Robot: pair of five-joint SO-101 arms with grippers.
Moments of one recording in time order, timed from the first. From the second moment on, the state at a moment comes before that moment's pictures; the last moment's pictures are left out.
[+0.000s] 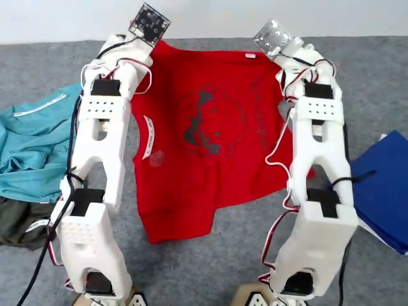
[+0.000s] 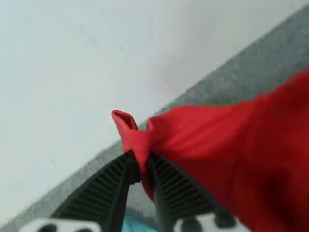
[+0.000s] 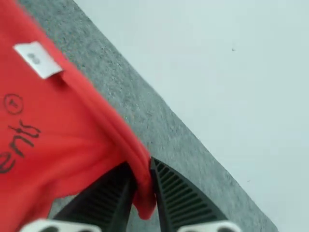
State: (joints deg) left arm -1.7 27.0 -20.6 37.1 -28.4; right arm 2.4 26.4 -19.3 30.3 51.3
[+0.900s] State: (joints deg) left arm -4.7 24.7 -31.8 64.4 -27.2; right arm 2.4 26.1 -22.6 50.4 51.6
